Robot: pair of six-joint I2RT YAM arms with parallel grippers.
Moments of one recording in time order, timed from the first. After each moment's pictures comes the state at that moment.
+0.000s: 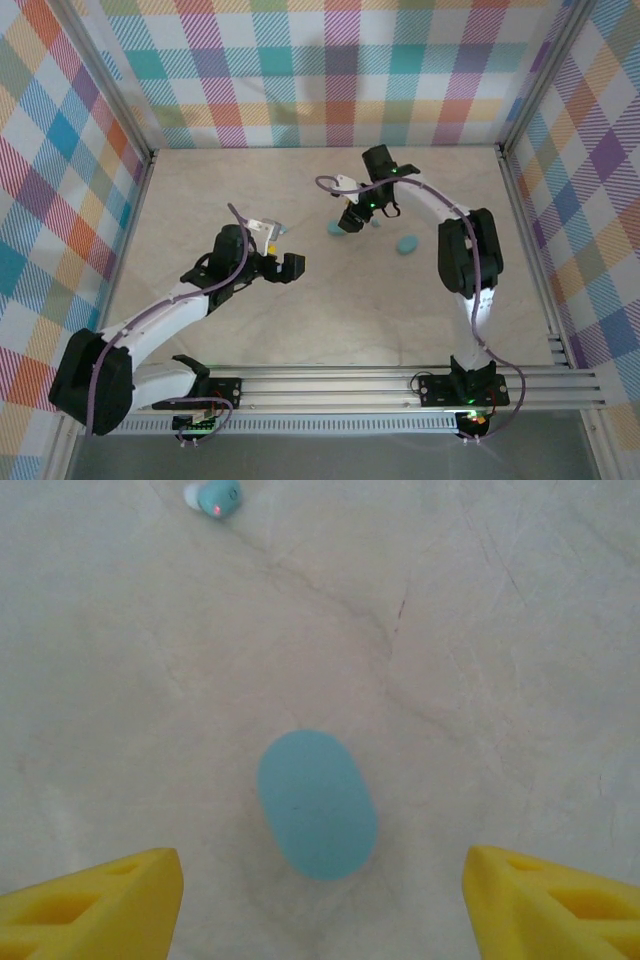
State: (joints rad) left arm -0.47 1.19 0.62 -0.03 0.27 -0.29; right arm 0.42 2.11 1.73 -0.72 -0.43 -0.79
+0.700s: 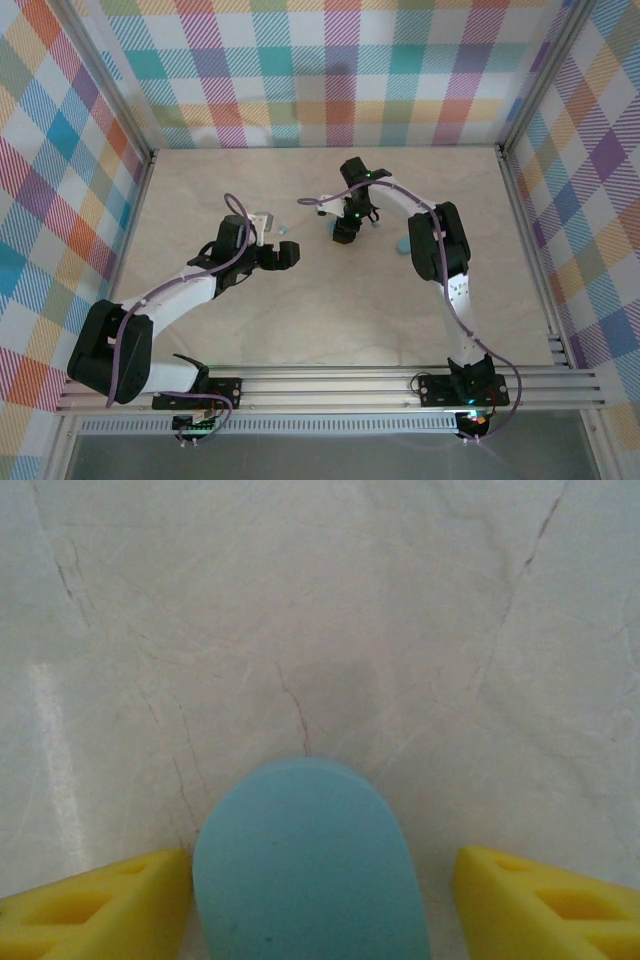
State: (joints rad) left arm -0.39 1.33 0.68 -0.03 0.24 -0.36; right arm 0.47 2.36 1.93 -0.86 -0.31 -0.93
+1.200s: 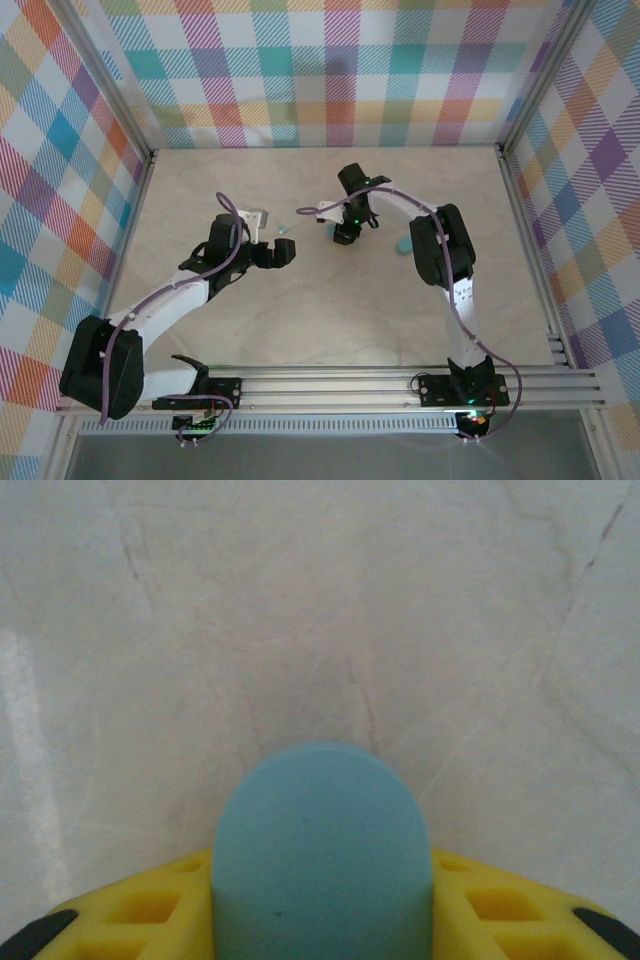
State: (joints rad) left arm -0.37 1.24 0.68 -0.07 0.24 -0.33; right arm 0.51 2.27 1.77 -0.76 -0.26 -0.93
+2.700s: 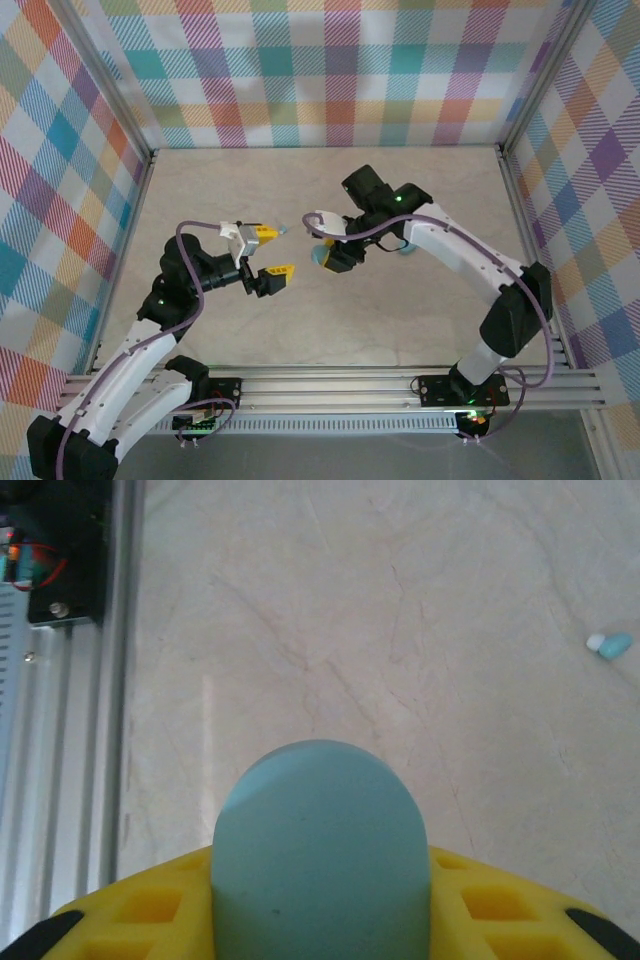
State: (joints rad) left arm -0.39 0.77 0.63 0.03 0.75 0.04; right arm 0.72 1.60 1.54 -1.03 -0.54 -0.68
